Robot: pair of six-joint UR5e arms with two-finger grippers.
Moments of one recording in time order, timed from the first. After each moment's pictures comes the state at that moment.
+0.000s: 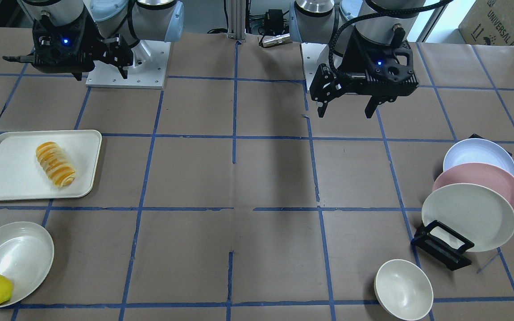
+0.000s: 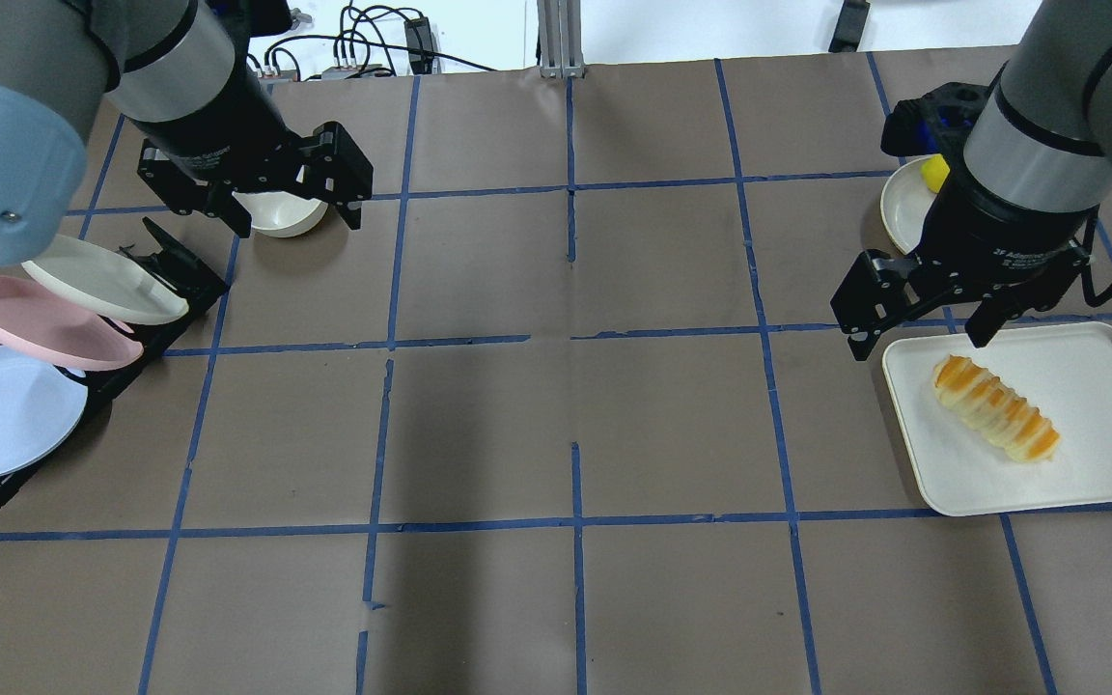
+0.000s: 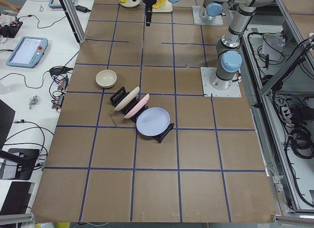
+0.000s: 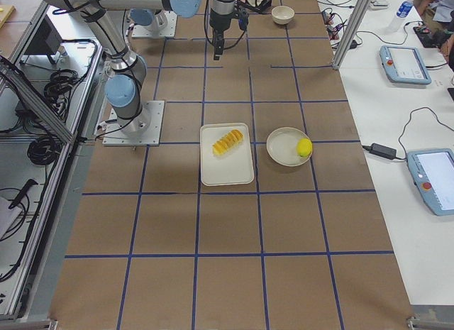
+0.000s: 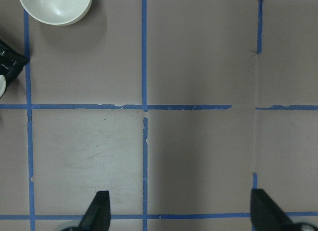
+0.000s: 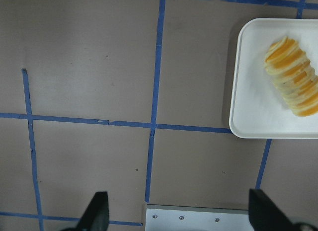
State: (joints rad) left arm -1.63 -1.55 -1.58 -1.50 1.56 -0.08; right arm 1.50 -1.74 1.73 -1.41 -1.58 -0.15
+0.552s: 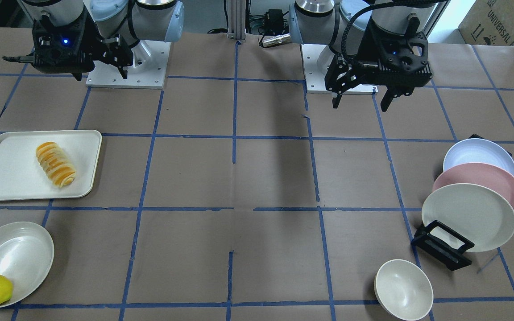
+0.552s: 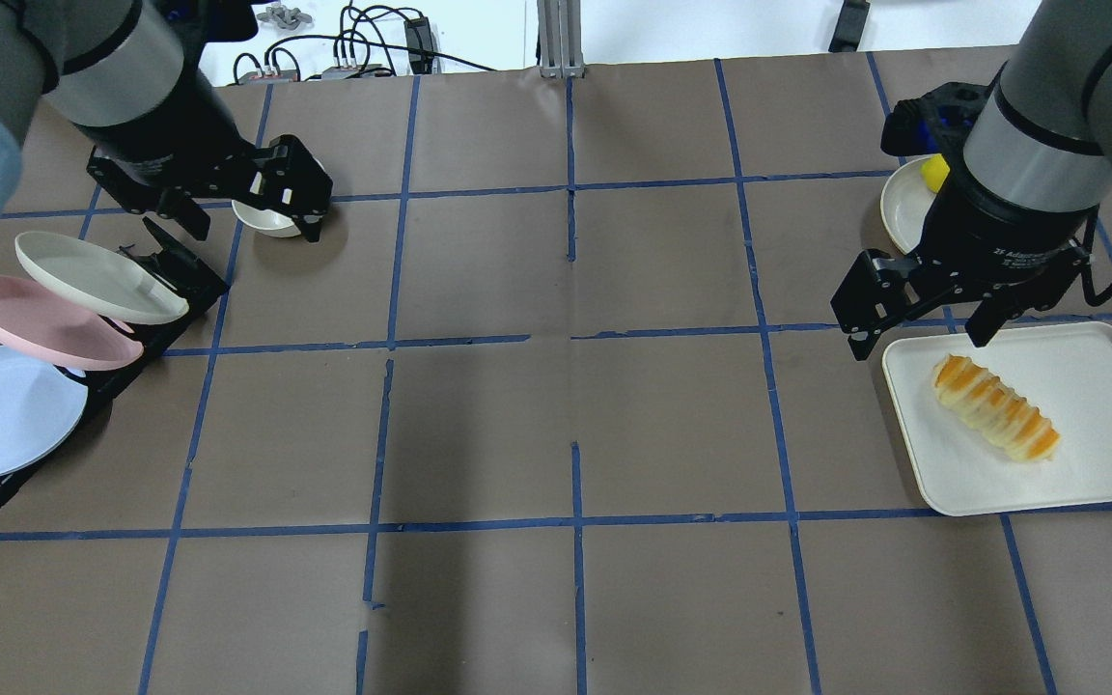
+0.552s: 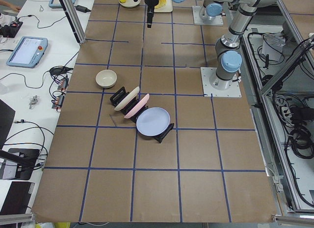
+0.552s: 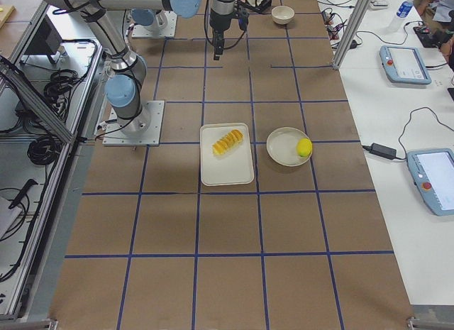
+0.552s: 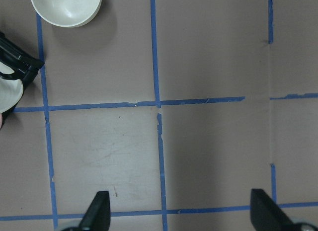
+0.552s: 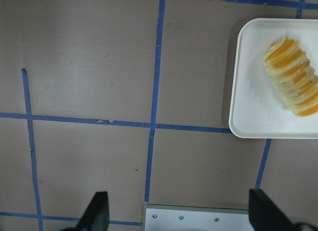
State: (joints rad) left arm -1.55 -1.50 -1.58 -1.55 1.58 0.09; right arm 1.50 -1.74 1.73 -1.41 -1.58 -0.15
